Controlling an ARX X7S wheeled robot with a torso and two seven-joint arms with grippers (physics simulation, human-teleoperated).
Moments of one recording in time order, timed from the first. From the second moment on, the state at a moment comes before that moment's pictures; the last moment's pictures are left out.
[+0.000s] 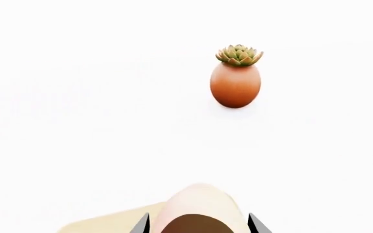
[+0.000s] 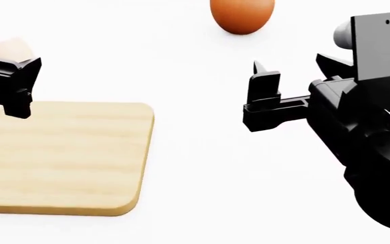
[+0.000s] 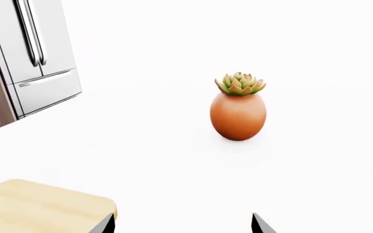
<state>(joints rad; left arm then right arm) -1.17 -0.65 0.31 0.13 -1.28 -1.15 -0.45 0.97 0.60 -0.16 -0.19 1.06 1.03 0.23</state>
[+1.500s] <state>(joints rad) -1.07 -0.56 0.53 -0.16 -1.05 -0.99 -0.25 0.94 0.60 -0.17 -0.17 1.07 0.99 0.21</state>
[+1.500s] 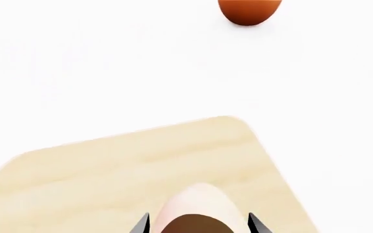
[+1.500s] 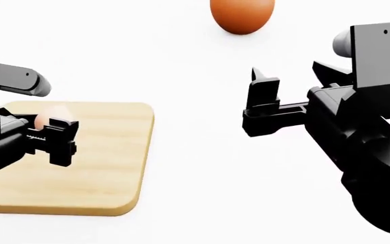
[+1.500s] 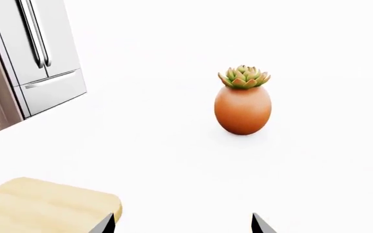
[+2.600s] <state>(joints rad) -1.14 -0.58 0.44 -0.06 -1.14 -1.03 -0.37 0.99 0.58 -0.20 -0.11 1.05 0.98 0.21</state>
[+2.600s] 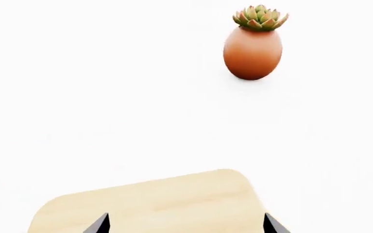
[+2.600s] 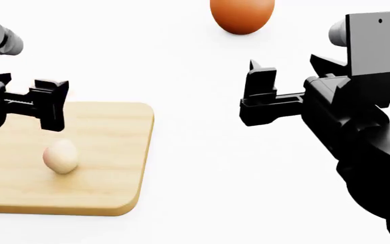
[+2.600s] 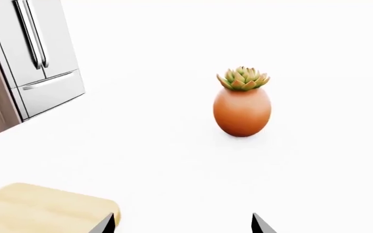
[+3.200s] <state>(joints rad) -1.30 -0.58 0.41 0.04 -1.18 -1.10 -0.51 1.16 0.55 -0.23 -0.03 1.01 1.01 0.25</state>
